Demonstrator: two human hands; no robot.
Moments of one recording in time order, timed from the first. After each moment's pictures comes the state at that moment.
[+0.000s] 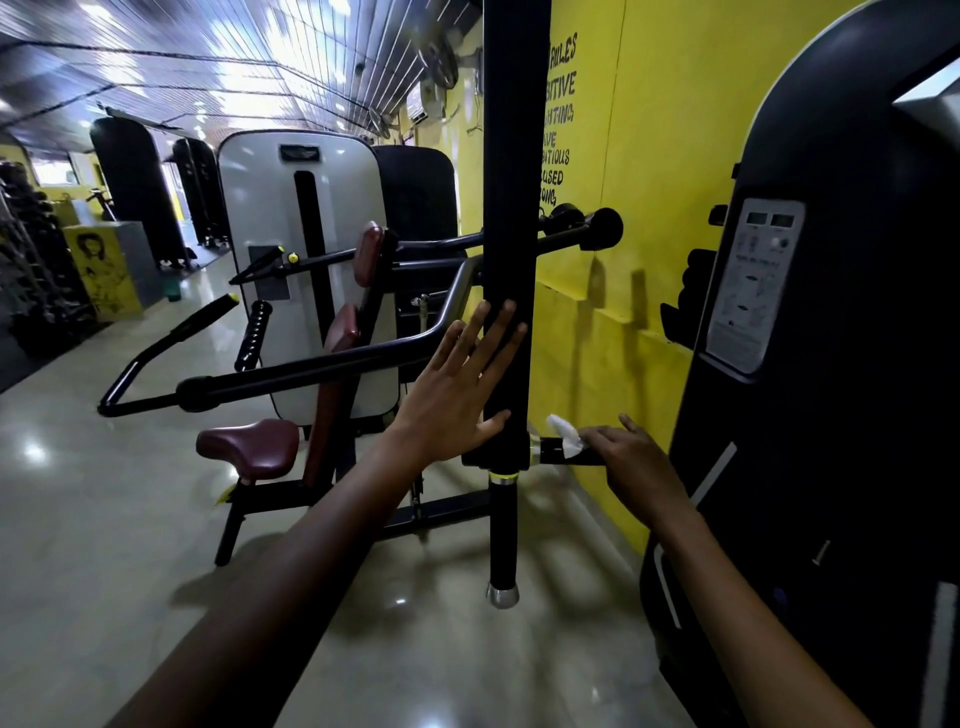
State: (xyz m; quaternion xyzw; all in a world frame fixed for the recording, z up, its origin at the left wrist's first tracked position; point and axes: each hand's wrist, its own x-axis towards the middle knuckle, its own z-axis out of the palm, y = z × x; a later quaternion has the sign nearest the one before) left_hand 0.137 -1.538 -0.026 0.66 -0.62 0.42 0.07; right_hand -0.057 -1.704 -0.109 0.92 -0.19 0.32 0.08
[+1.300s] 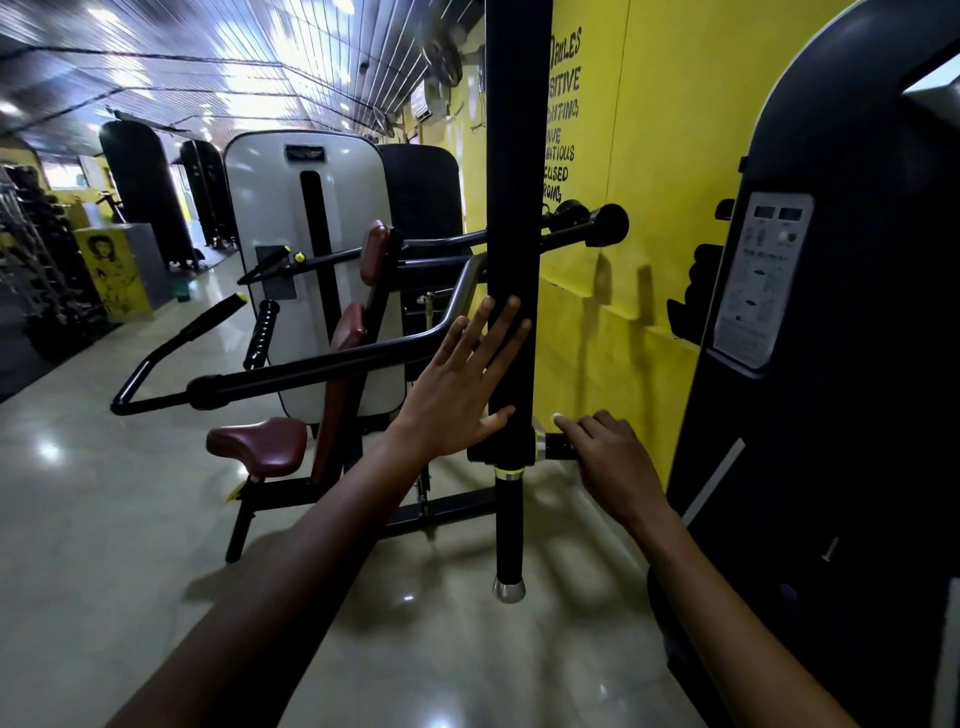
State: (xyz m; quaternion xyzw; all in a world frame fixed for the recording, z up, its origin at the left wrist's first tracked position) left_hand 0.138 -1.536 -0.025 0.66 -0.62 0.42 0.06; right_hand -0.036 -1.678 -0.107 0.89 -0.17 0.38 0.16
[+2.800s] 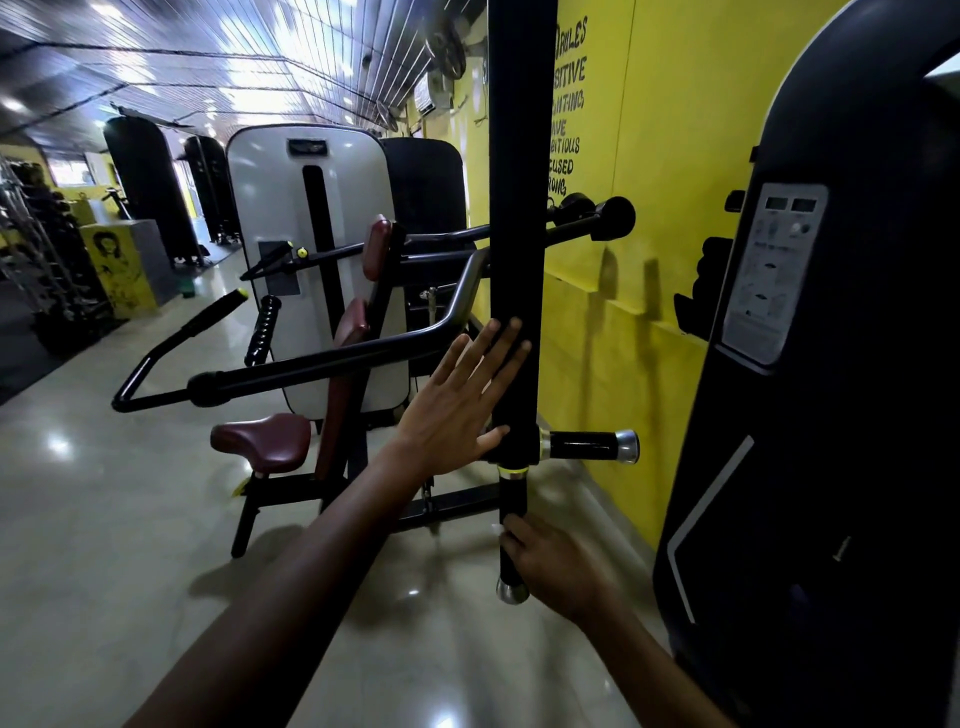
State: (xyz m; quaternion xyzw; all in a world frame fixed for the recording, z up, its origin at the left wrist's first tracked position) left_hand 0.140 -1.531 -0.046 0.67 -0.60 0.44 0.00; right_hand -0.010 -1.622 -0.209 0.97 -0.04 0.21 0.10
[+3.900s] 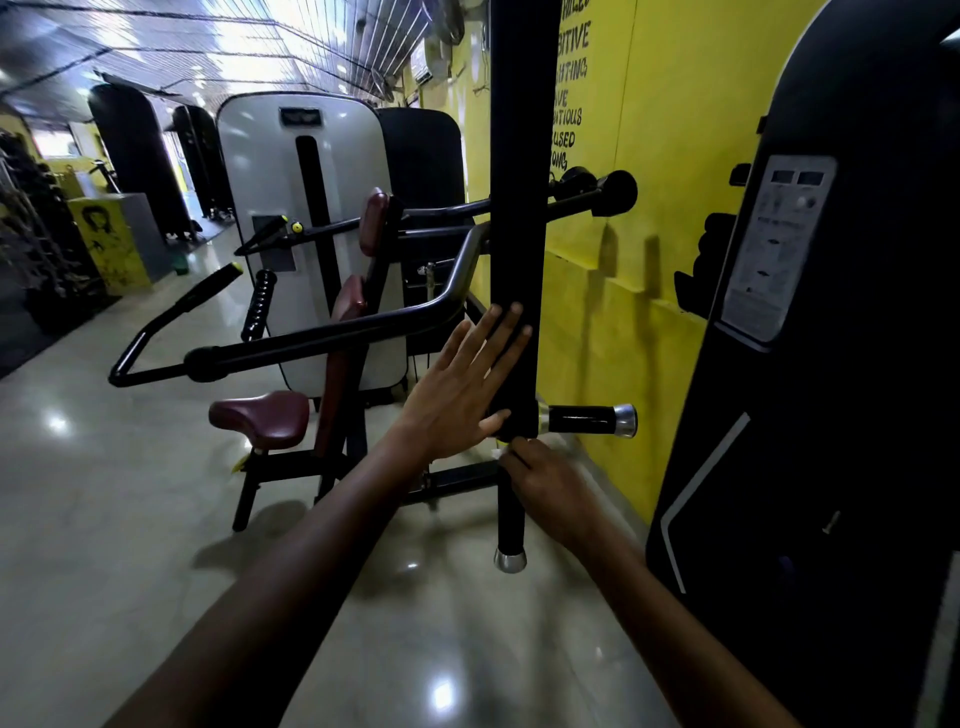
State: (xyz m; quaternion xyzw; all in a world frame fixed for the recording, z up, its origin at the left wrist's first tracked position) left_hand 0.136 -1.532 -0.059 0.68 -0.60 0.43 0.00; right_hand 0.002 -1.630 -0.159 0.95 -0.06 0.30 0.08
